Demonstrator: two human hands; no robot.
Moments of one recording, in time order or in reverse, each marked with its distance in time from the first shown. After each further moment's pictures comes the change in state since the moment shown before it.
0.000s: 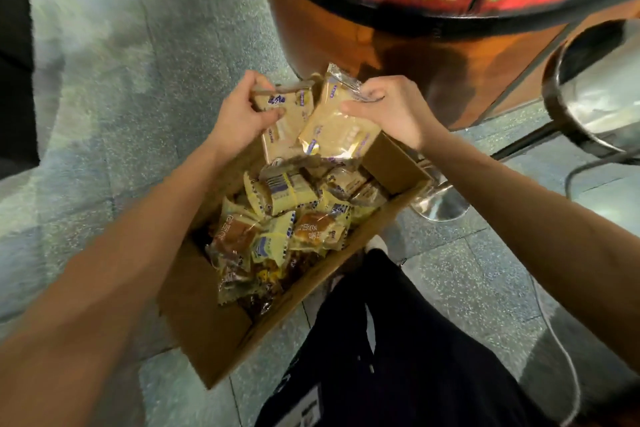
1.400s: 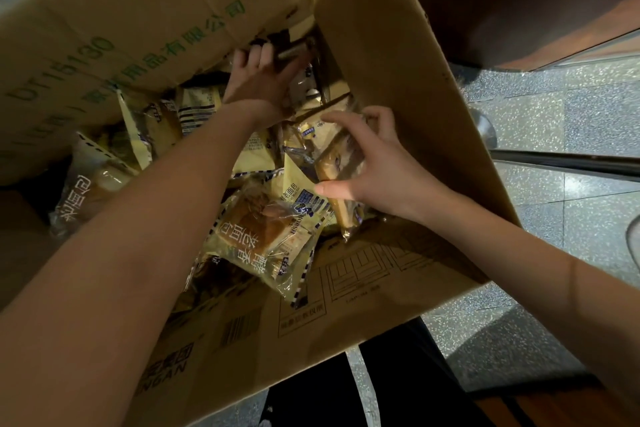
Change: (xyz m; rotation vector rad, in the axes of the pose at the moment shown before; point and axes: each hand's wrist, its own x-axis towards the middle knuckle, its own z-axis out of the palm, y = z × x) left_hand 0.151 -0.282 0.230 0.990 -0.288 -0.066; right_hand 0.050 0.236 0.123 -0.037 -0.599 0.340
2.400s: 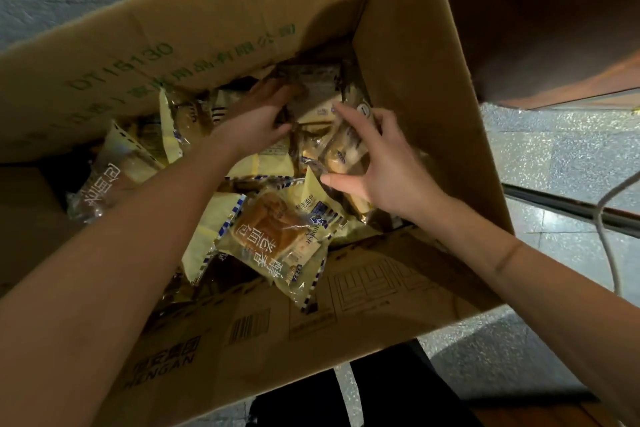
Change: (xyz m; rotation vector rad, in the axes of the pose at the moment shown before) left_hand -0.056 -0.038 -0.015 -0.512 -0.059 -0.067; right_hand 0.032 -0.031 -0.002 -0.279 0.032 -0.061
